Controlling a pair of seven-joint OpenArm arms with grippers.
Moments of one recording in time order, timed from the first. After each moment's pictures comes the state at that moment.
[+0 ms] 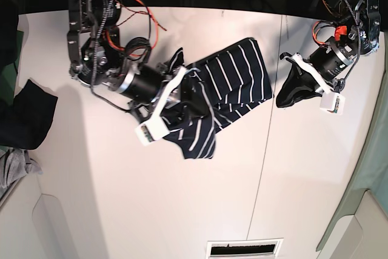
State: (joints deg) left arm 16.1 -17.5 -13.7 91.1 -36.1 -37.7 24.6; right arm -4.2 -4.6 -6.3 96.9 28.4 33.3 -49.6
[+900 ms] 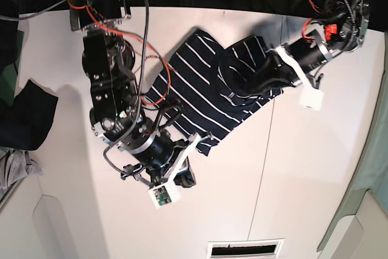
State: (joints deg) left arm 16.9 -16.3 -5.2 91.9 -54.3 -37.7 37.2; right arm 12.5 -5.4 -11.3 86.5 5.1 18.6 -35.2
